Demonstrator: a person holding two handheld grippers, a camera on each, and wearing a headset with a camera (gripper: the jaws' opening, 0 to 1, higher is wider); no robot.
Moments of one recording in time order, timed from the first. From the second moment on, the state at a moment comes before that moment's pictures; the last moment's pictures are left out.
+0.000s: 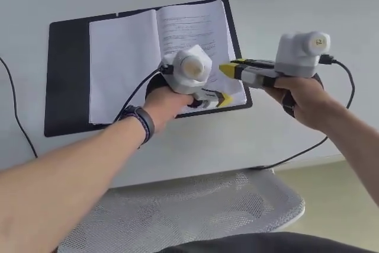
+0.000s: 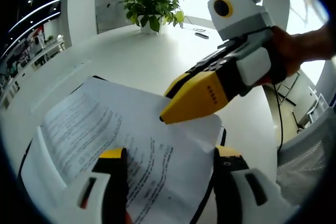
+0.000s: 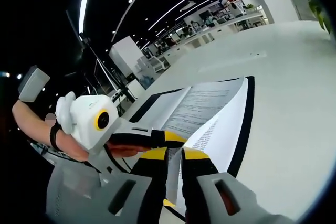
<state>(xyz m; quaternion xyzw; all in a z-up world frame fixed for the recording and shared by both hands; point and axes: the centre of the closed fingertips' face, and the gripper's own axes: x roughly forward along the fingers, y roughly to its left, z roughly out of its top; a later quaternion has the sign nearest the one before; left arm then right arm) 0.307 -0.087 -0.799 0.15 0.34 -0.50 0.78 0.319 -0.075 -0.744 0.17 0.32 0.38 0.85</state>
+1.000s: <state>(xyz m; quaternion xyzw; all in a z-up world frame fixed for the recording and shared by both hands) 0.309 -0.043 -0.753 0.14 0.31 -0.48 0.81 0.317 -0.048 -0.703 0.11 0.27 0.42 0.86</state>
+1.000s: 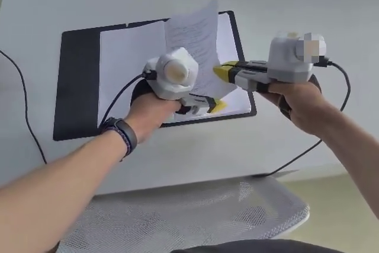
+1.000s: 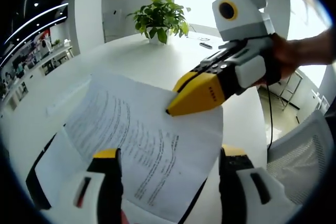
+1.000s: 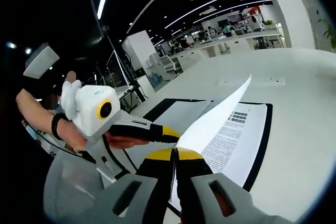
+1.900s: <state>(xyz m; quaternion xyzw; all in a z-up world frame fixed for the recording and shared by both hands) 0.304 0.074 -0.715 0.10 0.29 -0.40 0.86 0.313 -0.040 -0.670 0.14 0.25 0.40 0.87</state>
